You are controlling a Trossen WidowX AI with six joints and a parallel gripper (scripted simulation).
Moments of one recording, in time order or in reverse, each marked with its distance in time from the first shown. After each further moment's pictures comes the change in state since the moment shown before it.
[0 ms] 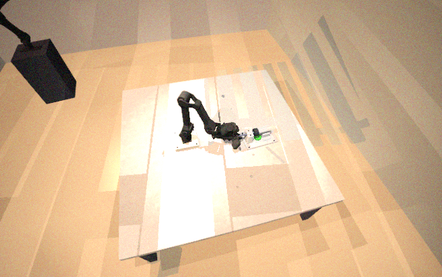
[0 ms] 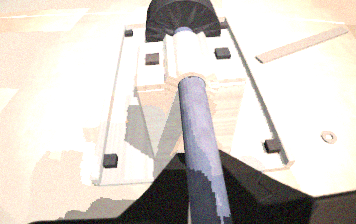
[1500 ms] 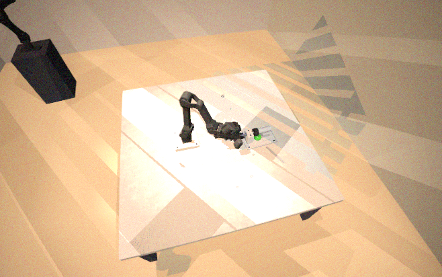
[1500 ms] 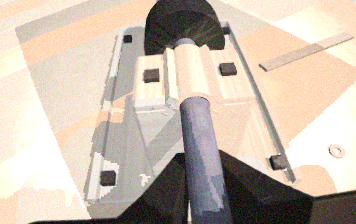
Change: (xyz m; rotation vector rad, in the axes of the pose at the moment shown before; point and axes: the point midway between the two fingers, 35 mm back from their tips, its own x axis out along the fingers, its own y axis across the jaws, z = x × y) arm 0.013 0.000 0.008 0.000 -0.001 -0.001
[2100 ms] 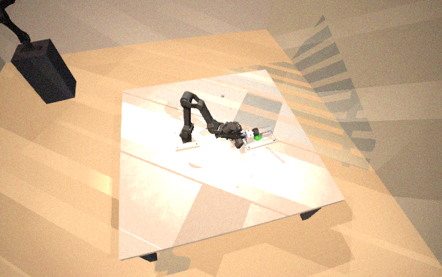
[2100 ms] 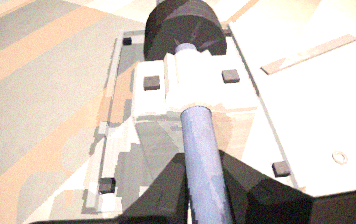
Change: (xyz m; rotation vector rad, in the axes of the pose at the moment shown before) arm 0.005 0.000 0.003 0.000 0.000 0.000
